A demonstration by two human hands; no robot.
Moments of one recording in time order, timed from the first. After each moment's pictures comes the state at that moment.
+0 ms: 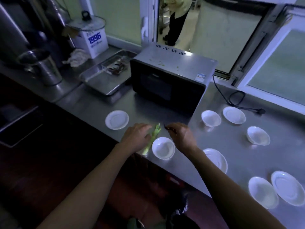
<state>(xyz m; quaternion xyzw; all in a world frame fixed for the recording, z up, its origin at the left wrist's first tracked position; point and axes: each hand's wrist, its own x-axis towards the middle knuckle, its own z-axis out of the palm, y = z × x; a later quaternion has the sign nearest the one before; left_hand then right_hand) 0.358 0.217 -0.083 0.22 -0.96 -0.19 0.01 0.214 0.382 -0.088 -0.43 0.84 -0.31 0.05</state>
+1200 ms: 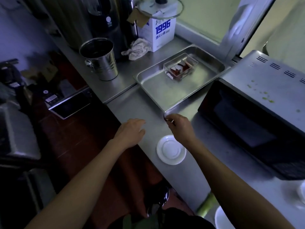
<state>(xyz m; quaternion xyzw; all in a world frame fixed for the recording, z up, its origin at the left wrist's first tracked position) 0.425 -0.117 -0.118 0.42 -0.88 -0.22 -0.04 0.217 -0.016 -0.126 -0.53 0.77 -0.29 0.19</state>
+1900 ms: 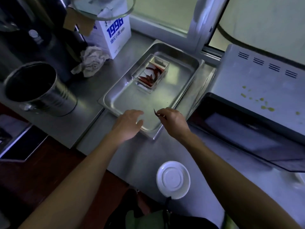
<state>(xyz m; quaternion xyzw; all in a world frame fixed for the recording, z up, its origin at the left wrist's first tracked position) 0.279 -0.293 -0.142 0.30 -0.91 -0.28 -0.03 0.129 -0.137 -0.137 -0.45 0.84 -0.25 0.15</state>
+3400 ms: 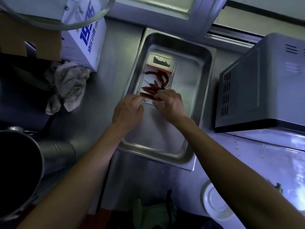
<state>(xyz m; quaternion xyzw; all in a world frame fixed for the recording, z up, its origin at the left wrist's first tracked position) 0.159 -0.502 -0.189 0.12 -0.95 -0.27 0.02 0.057 -0.336 -0.193 -0.34 0.92 -0.21 0.06</state>
